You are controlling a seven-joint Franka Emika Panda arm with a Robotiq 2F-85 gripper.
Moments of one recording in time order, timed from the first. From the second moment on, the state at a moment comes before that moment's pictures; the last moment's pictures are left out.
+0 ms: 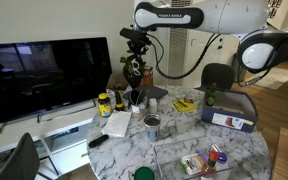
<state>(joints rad) 0.16 1.05 -0.10 -0.40 -0.07 1.86 1.37</state>
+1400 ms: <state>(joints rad) 0.03 1.01 -0.07 -0.42 0.02 1.22 1.45</state>
